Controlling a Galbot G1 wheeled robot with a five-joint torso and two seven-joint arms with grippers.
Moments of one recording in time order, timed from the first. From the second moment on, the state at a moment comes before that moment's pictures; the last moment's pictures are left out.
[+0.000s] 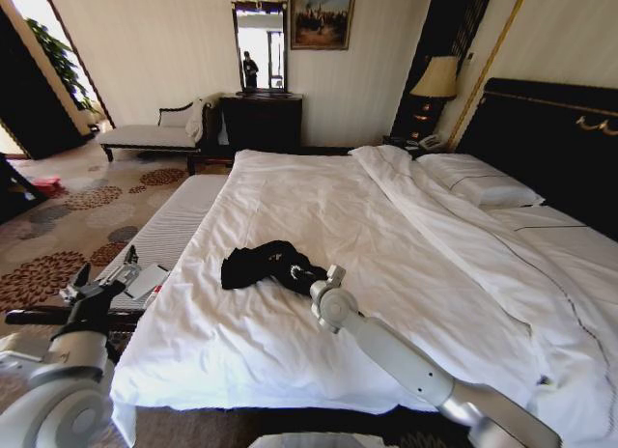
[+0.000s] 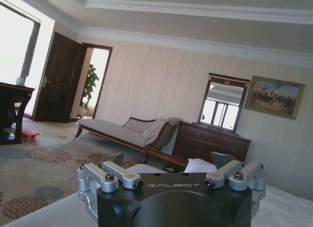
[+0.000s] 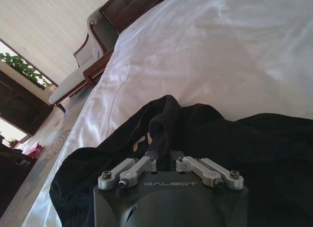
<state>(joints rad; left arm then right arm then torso) 1.65 -1.29 -1.05 -2.48 -0.79 0.27 -0.32 -0.66 1.12 -0.32 1.74 1.43 -0.08 0.67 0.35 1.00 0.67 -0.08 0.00</state>
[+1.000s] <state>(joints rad) 1.34 -1.05 -0.87 -2.18 -1.15 0.48 -0.47 -0.63 1.06 -0.23 1.71 1.28 0.01 0.53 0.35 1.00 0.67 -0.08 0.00</state>
